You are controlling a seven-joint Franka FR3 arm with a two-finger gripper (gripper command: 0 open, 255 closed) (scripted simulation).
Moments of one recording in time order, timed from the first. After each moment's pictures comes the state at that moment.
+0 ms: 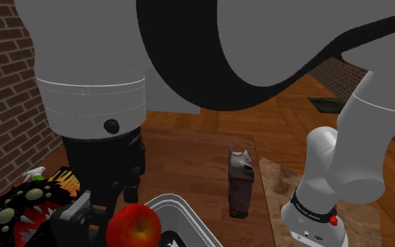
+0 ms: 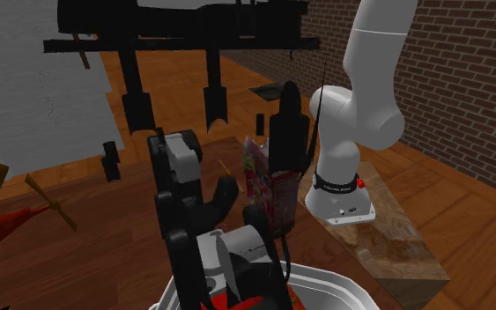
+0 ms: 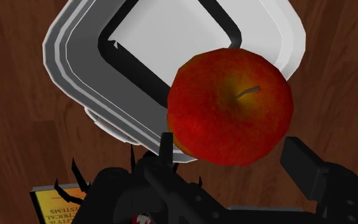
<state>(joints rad) 0.52 -0.07 0.50 -1.76 0.14 1.84 0.49</state>
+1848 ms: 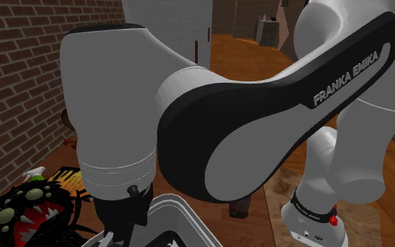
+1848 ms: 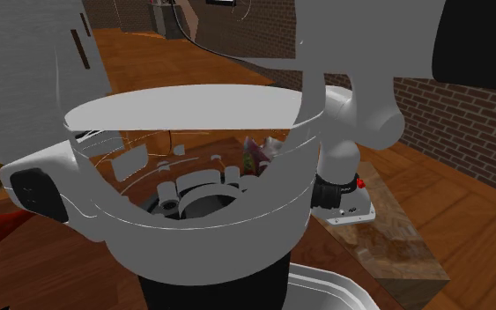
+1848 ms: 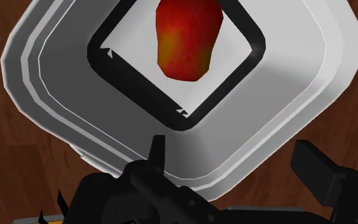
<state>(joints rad) 0.53 -0.06 0.51 -1.97 0.15 2.06 0.47</state>
